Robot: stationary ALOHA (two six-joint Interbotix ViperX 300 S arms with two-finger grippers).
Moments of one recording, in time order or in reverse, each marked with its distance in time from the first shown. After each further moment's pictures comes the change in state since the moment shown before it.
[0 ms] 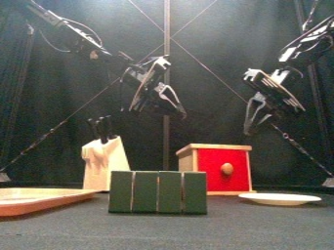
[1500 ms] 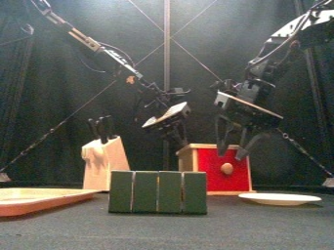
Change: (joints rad) left arm 0.094 0.276 -0.301 0.152 0.341 0.011; right arm 0.175 0.416 -0.206 -0.198 0.207 0.229
